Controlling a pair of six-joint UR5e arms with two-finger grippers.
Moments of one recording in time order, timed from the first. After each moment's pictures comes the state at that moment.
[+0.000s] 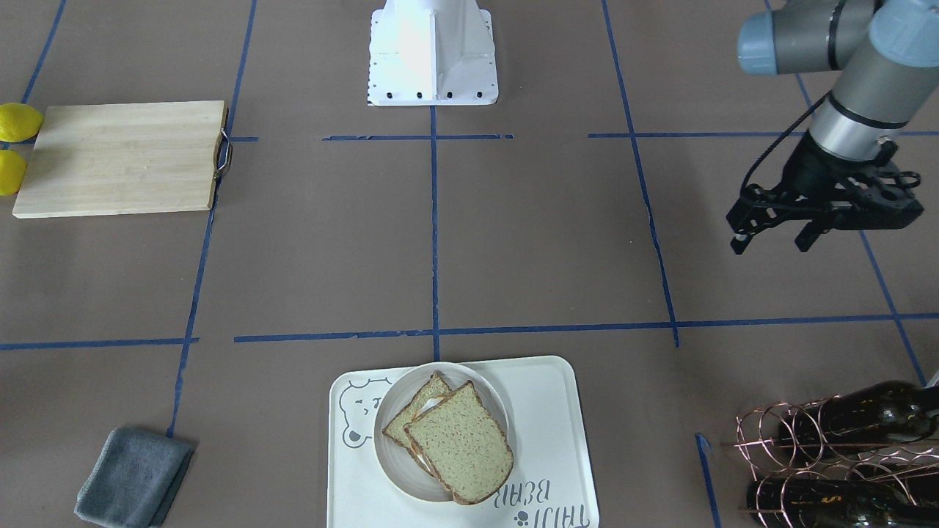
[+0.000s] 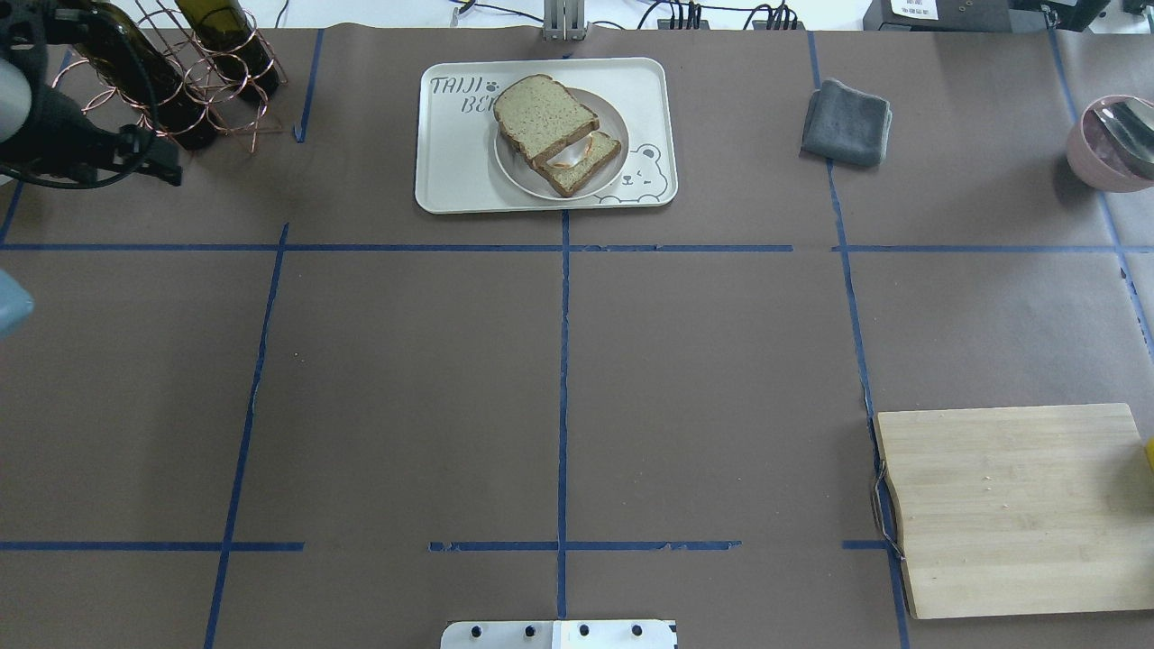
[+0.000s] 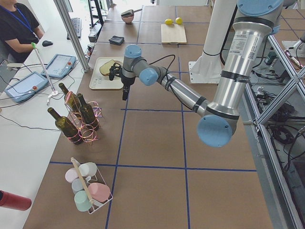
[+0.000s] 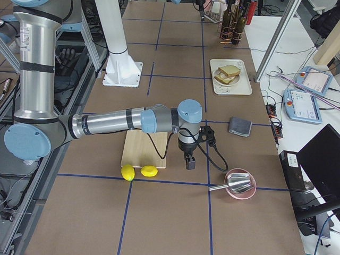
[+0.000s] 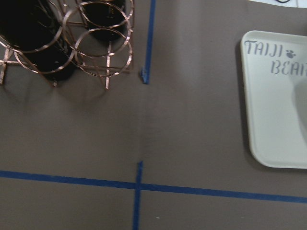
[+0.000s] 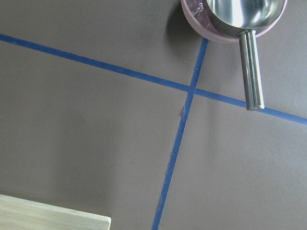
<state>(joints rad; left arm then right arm) -1.11 -1.76 -1.89 -1.71 -2.10 -0.69 1.49 -1.67 1.84 -1.63 2.26 -0.11</state>
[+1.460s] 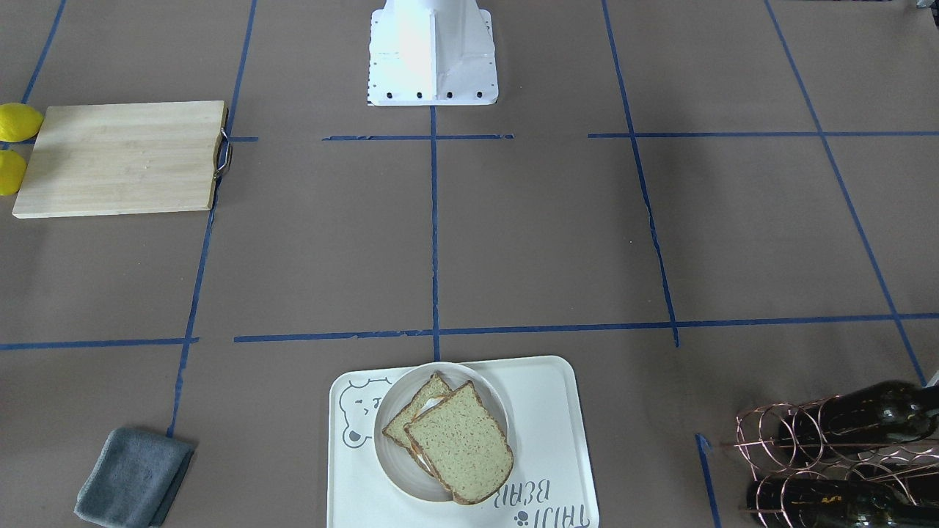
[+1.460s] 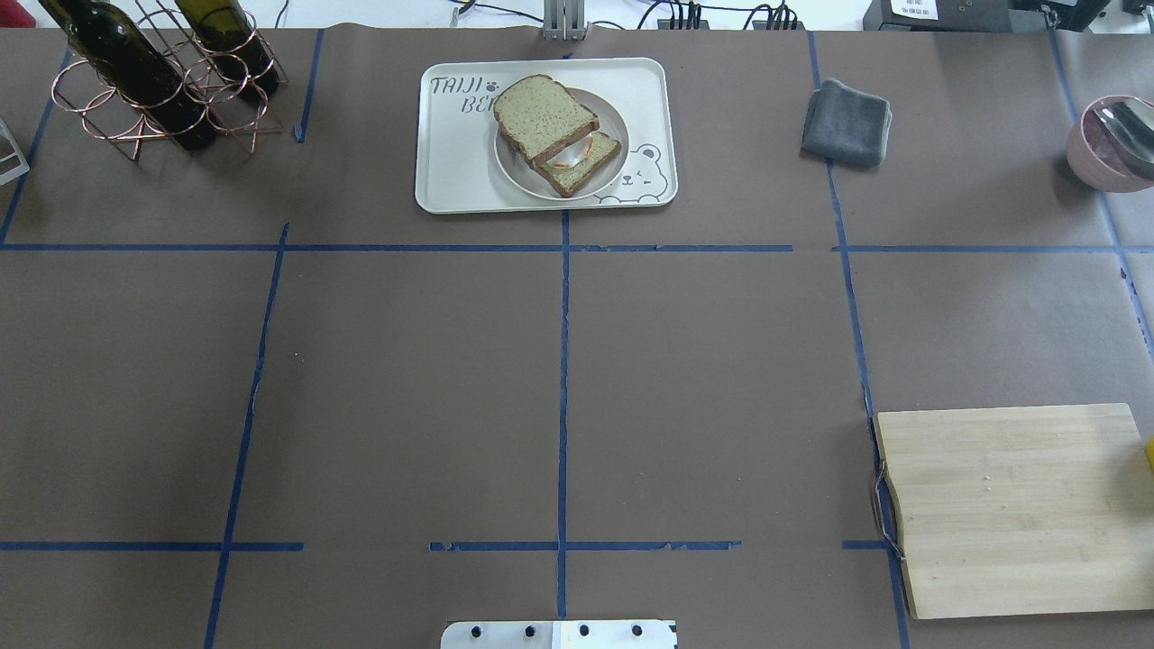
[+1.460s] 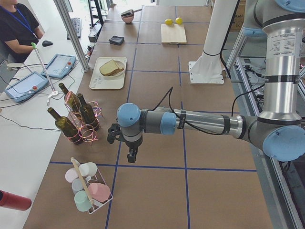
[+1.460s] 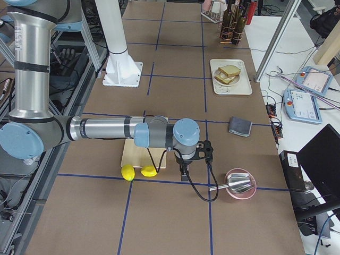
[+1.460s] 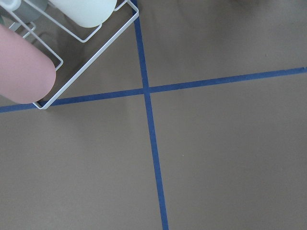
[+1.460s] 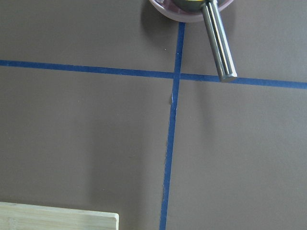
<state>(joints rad) -1.55 -1.52 -1.73 -1.49 -2.37 0.11 1.61 -1.68 1.74 -1.63 2.40 -0.09</state>
